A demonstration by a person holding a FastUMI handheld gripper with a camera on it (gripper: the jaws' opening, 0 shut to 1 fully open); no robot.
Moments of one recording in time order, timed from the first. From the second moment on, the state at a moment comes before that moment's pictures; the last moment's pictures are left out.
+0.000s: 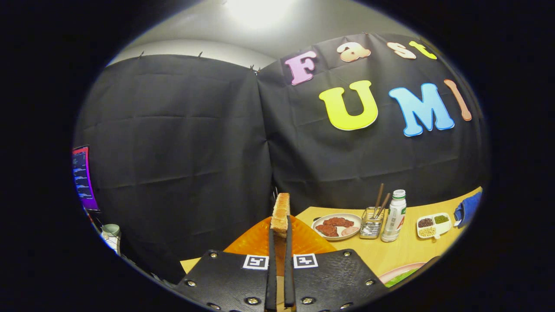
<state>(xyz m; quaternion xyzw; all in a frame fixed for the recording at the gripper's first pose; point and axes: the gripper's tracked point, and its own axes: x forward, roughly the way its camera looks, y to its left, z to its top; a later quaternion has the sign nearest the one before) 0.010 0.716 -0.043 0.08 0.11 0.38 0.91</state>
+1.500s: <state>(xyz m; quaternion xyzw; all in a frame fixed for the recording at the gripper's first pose) -0.002 0.494 -0.215 -0.16 0.18 0.30 0.92</state>
